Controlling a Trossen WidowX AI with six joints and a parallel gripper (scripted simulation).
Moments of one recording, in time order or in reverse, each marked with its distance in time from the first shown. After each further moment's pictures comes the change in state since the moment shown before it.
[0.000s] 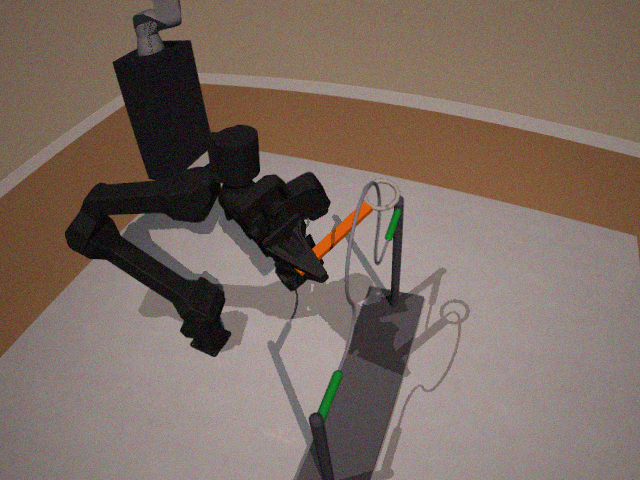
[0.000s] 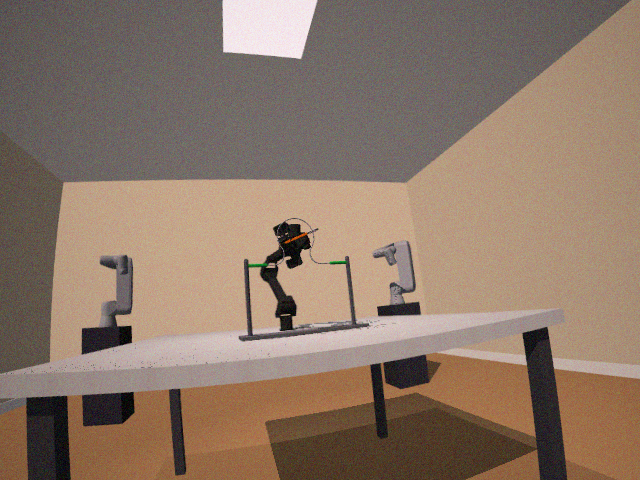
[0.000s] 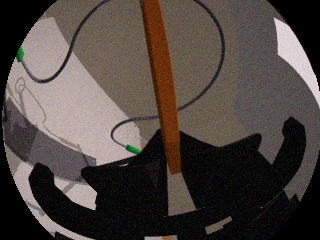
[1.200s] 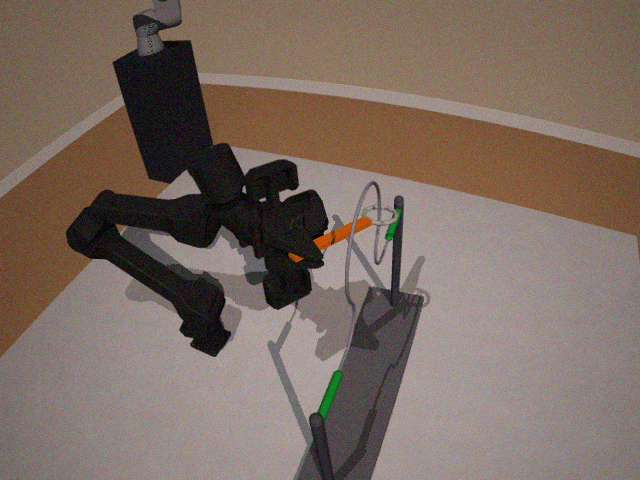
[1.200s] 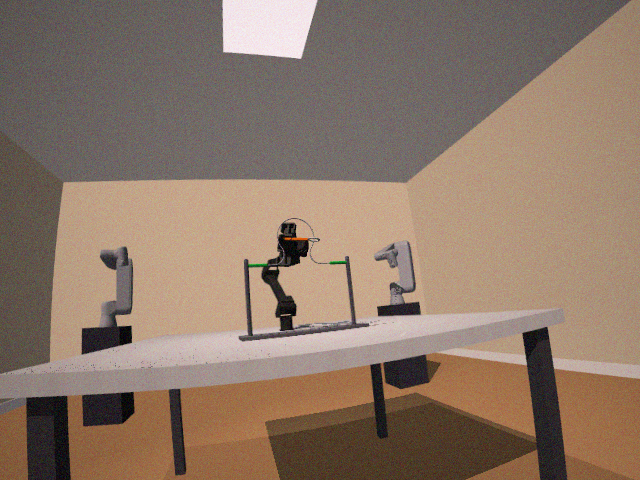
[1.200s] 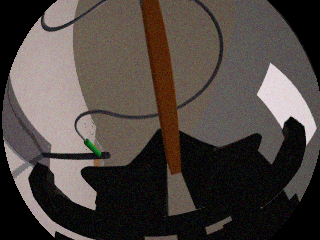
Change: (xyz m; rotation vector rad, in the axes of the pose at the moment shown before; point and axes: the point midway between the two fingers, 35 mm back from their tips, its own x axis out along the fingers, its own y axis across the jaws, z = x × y) arm -0.001 -0.019 0.001 -0.417 -0.043 -0.270
